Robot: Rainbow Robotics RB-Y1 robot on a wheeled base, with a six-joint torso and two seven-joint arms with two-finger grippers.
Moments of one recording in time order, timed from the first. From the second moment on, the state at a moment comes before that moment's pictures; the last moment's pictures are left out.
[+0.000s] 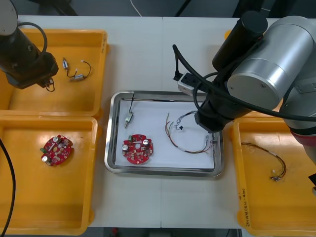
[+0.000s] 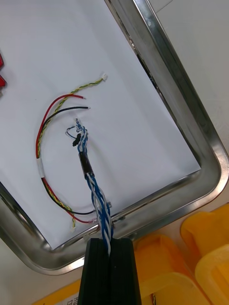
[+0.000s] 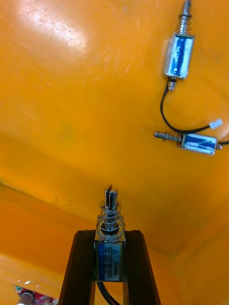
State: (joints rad) right arm -0.71 -0.52 0.42 -2.06 -0.67 1.92 1.63; left arm -0.79 0.59 0.10 -1.43 0.49 1.82 -0.96
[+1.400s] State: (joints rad) right arm -0.62 -0.46 0.56 -1.84 -0.42 1.63 1.90; left arm -0.74 0.58 0.07 -1.90 0.55 1.91 -1.14
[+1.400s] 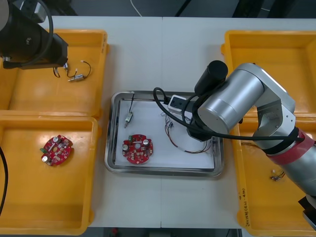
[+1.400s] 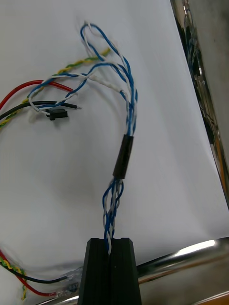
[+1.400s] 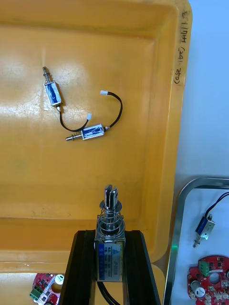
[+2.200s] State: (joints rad) right arm -0.62 -0.46 0.56 -1.78 -0.36 1.57 1.97; left arm -0.73 0.55 0.04 -1.94 0.56 1.91 -1.15
